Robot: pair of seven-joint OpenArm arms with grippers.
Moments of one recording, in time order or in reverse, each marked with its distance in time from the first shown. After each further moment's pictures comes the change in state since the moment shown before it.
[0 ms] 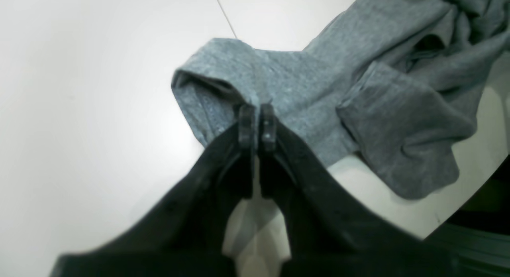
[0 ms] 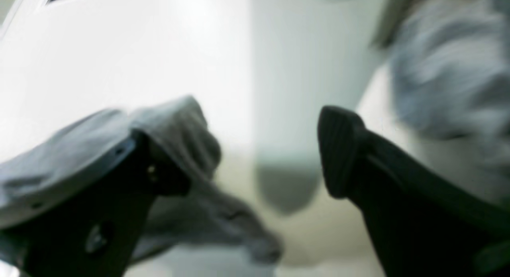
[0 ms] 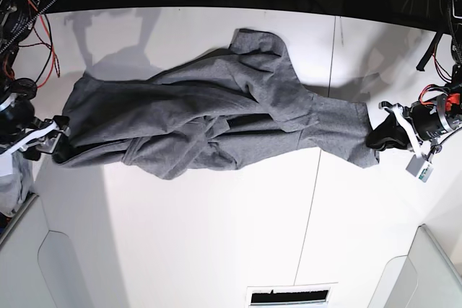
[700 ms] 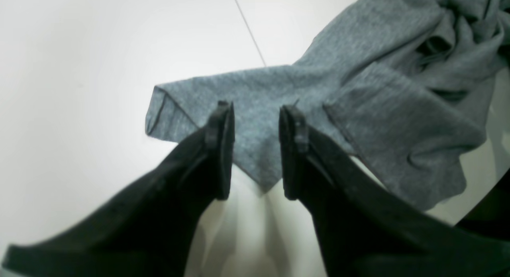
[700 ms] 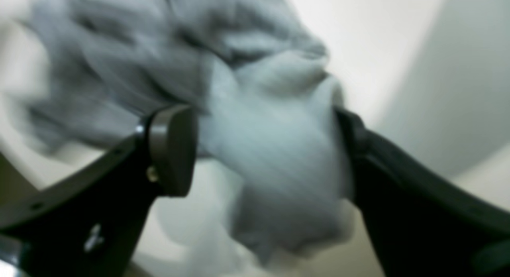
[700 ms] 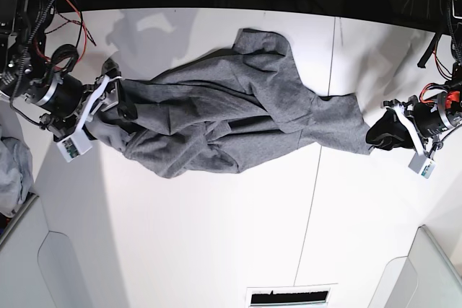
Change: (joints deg) left arm 0.0 0.0 0.0 -2.6 1.0 0.0 -1.6; right arm -4.7 7.3 -22.4 -0.2 -11.3 11.8 4.3
